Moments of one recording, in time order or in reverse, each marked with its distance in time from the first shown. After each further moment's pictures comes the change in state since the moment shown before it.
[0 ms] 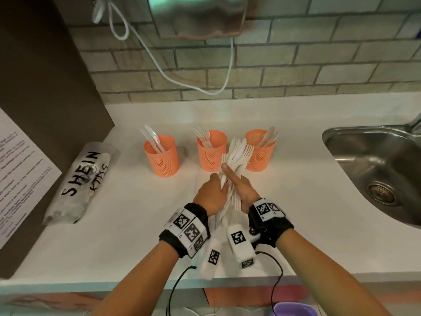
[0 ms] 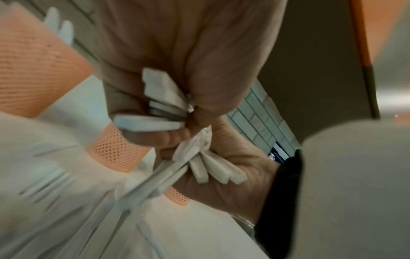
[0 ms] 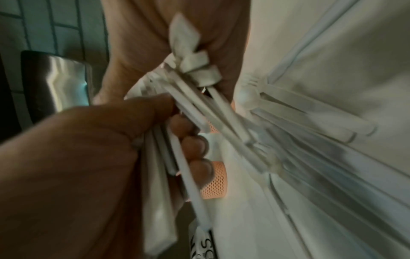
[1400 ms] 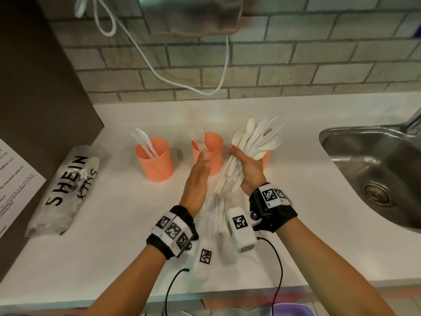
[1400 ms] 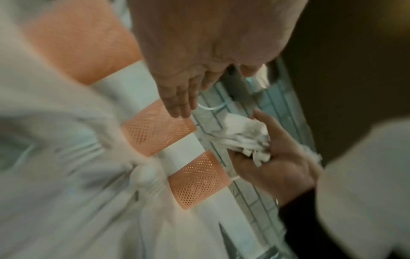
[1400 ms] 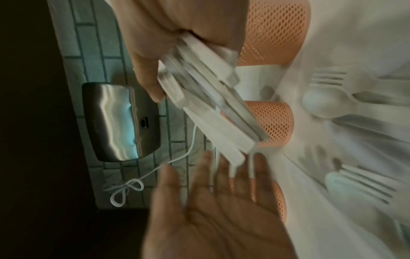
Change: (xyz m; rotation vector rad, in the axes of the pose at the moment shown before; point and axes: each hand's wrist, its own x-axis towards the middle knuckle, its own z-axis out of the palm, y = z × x) left_hand 0.028 -0.017 -0.011 -0.636 0.212 0.166; right_hand 0.023 -0.048 0.003 0.325 0.161 -0.261
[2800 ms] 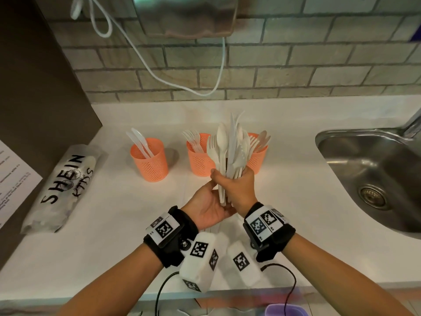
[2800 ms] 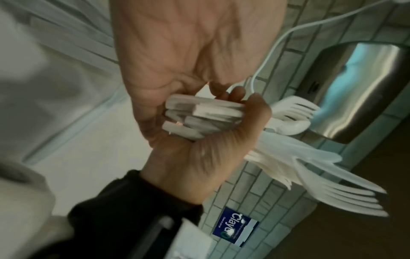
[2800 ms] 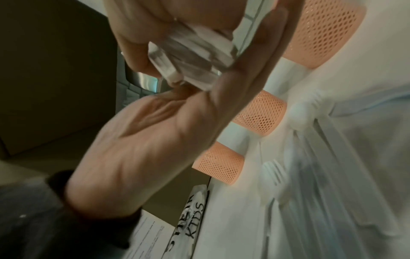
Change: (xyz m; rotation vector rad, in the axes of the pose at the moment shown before) left_hand -0.014 0.014 0.031 -0.801 -0.304 -0.726; right_hand -0.051 0.004 -0.003 -0.339 -0.111 -0.316
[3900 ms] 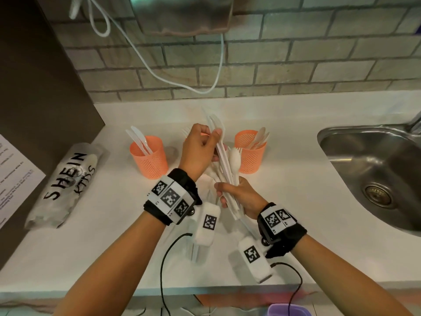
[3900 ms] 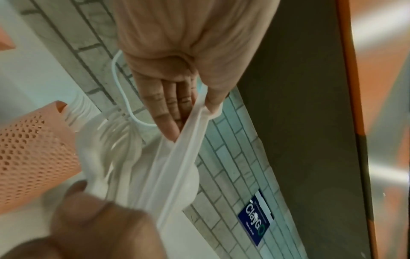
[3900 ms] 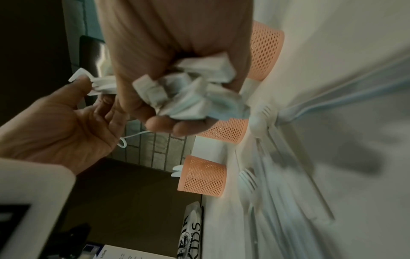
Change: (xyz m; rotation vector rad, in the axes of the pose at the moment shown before) left_hand -0.007 0.056 0.045 0.826 0.376 0.882; right_hand 0.004 0.012 -0.037 -0.060 -0.375 0.472
